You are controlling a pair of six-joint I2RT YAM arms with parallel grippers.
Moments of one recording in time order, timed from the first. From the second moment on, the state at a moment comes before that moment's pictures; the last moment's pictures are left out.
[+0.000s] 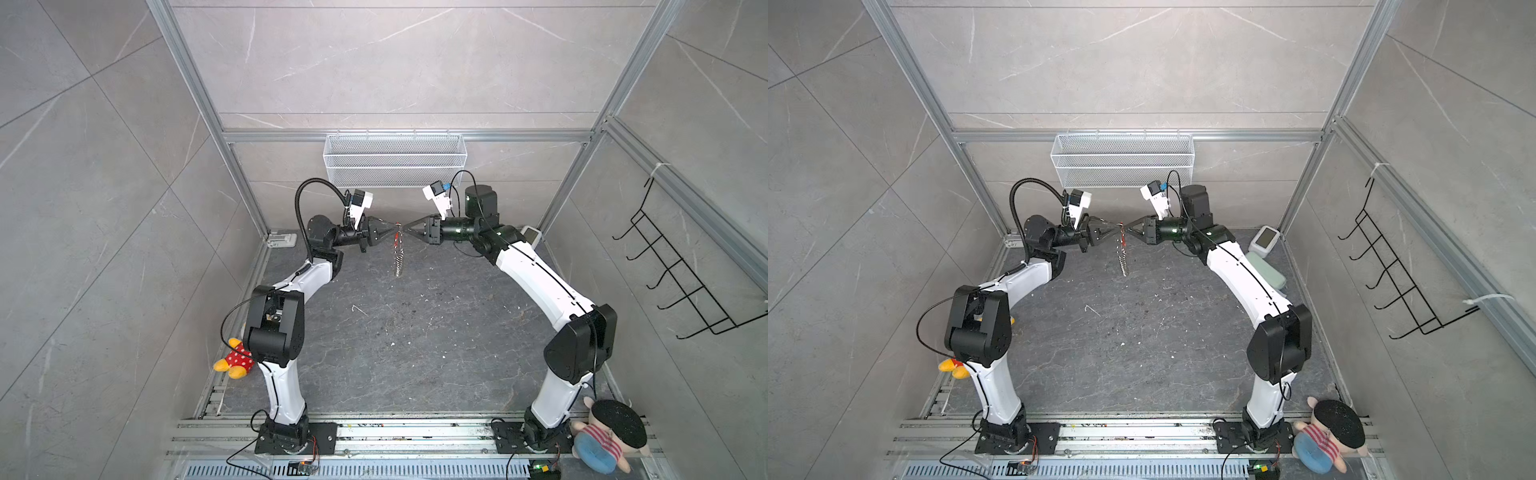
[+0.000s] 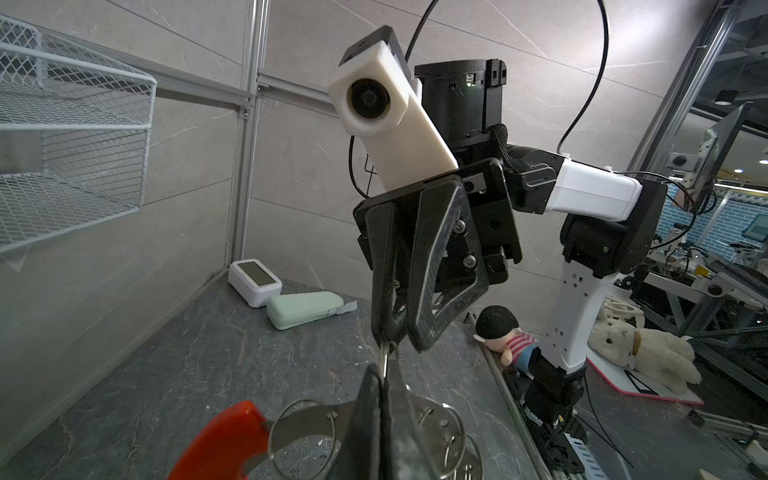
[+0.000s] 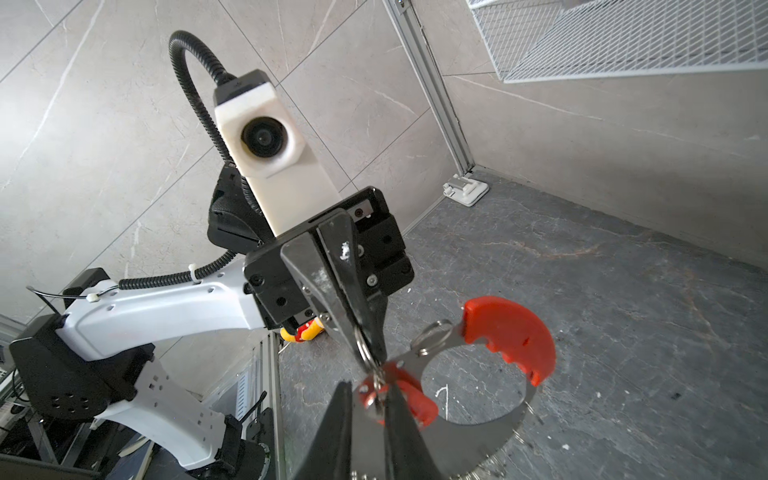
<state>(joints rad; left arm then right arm) -0.25 1.92 1.42 1.06 1.29 -0.74 0.41 1.81 1.79 -0.30 -0.87 0.31</state>
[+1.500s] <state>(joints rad) -0.25 1.93 1.40 1.22 1.14 -0.80 0.40 1.90 1.73 0.09 -0.99 0.65</state>
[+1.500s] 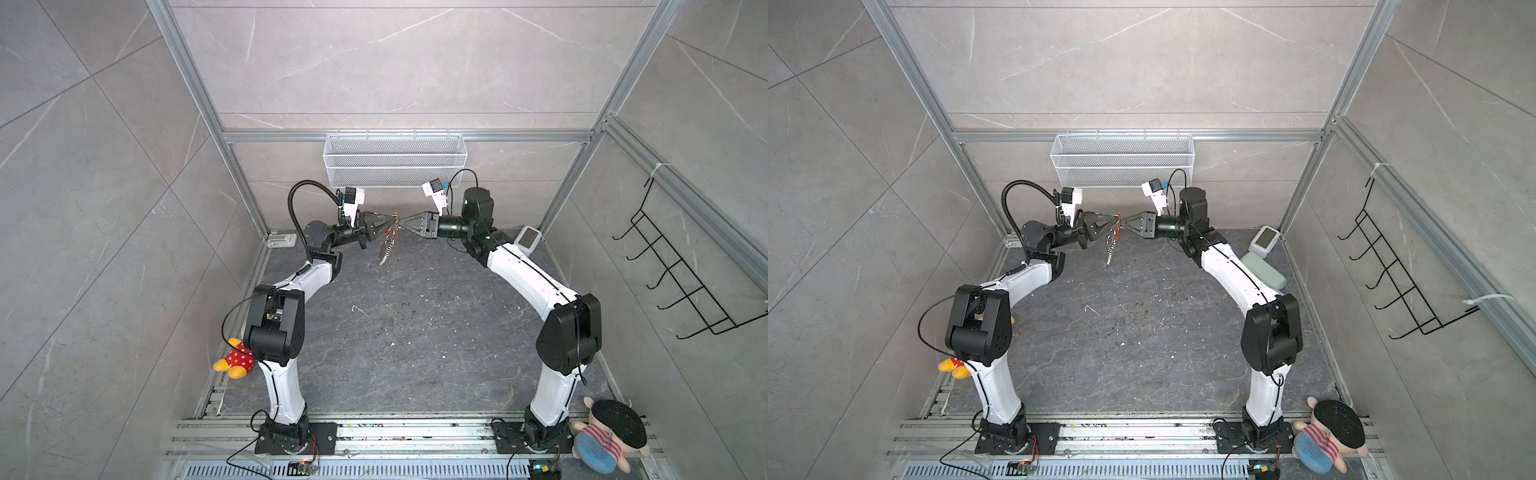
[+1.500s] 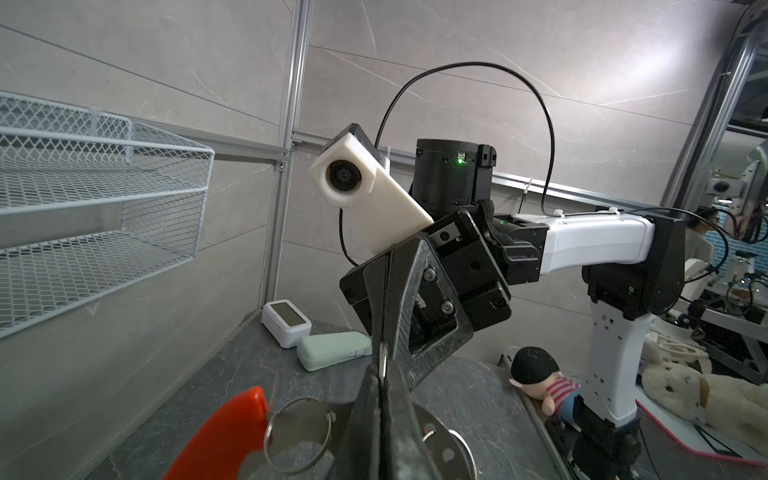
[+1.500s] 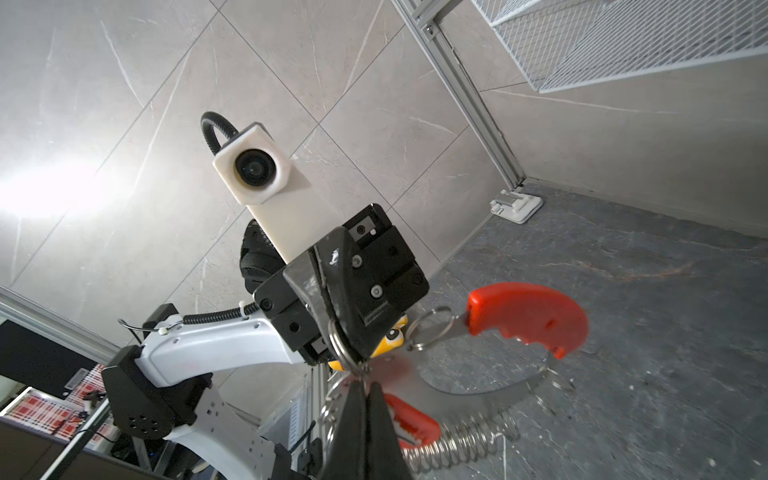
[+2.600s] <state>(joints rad) -0.29 1.89 1.37 1.21 1.06 -0.78 0.39 1.87 1.75 -0.09 -0.89 0.62</state>
